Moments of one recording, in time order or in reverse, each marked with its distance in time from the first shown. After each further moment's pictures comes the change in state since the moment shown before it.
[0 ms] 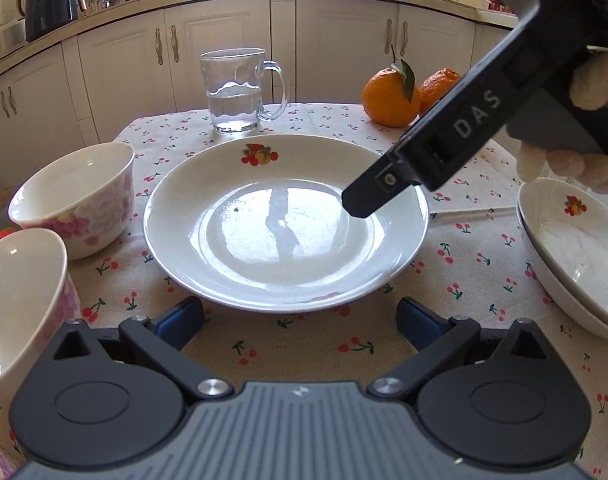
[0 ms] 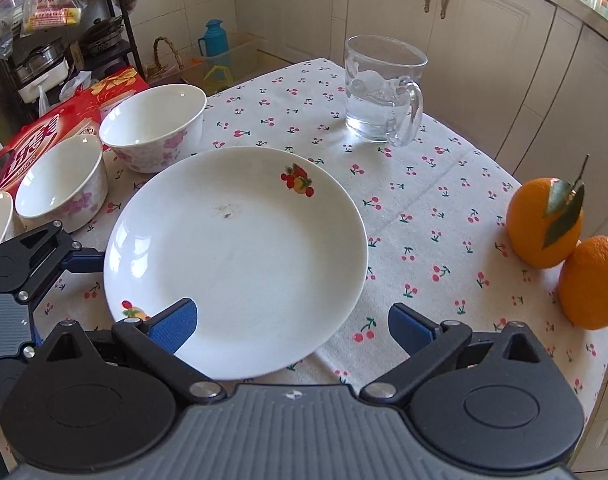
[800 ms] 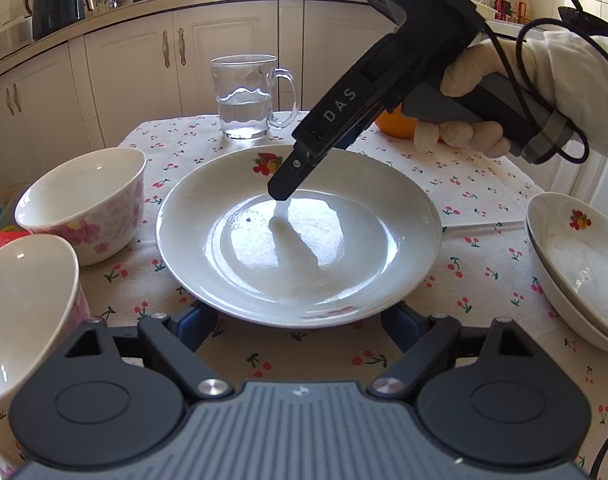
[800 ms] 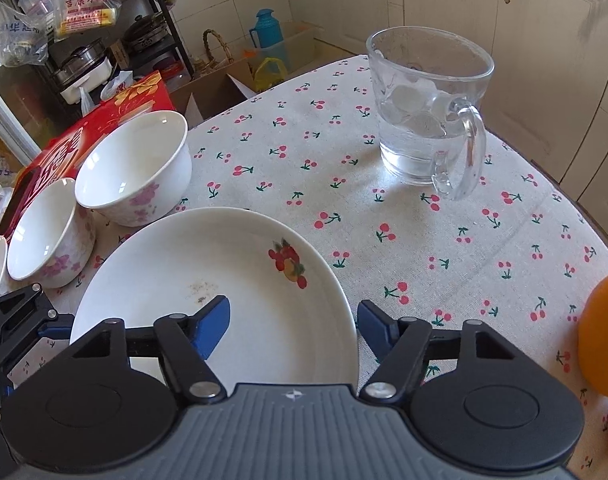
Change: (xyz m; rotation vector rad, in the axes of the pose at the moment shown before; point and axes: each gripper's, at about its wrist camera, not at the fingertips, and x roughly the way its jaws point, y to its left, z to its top) left arm 0.002 0.007 0.005 -0.019 -0.012 0.000; right arm 0.066 -0.040 0.064 -0.040 0.044 0.232
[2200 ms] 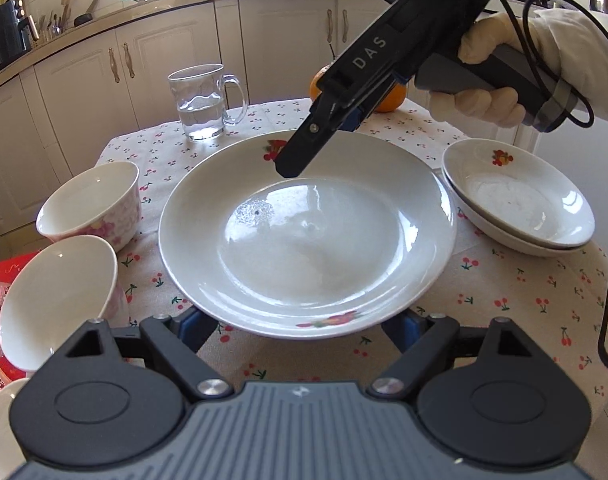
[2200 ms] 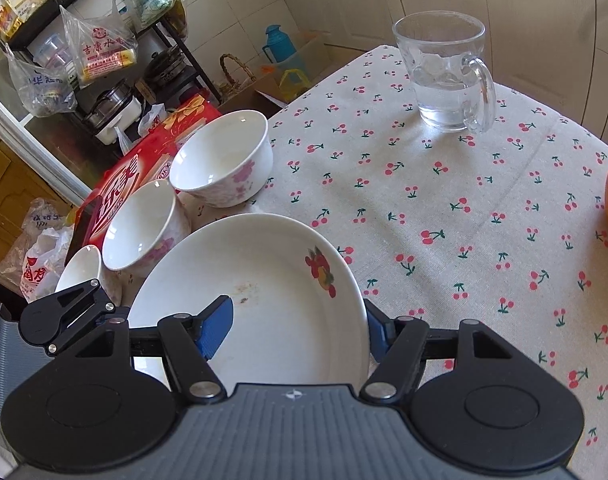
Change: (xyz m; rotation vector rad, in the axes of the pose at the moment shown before) left arm -0.068 -0.004 -0.014 0.180 0.051 -0.109; right arm -0.060 0.045 -0.052 0.175 -0.055 0.126
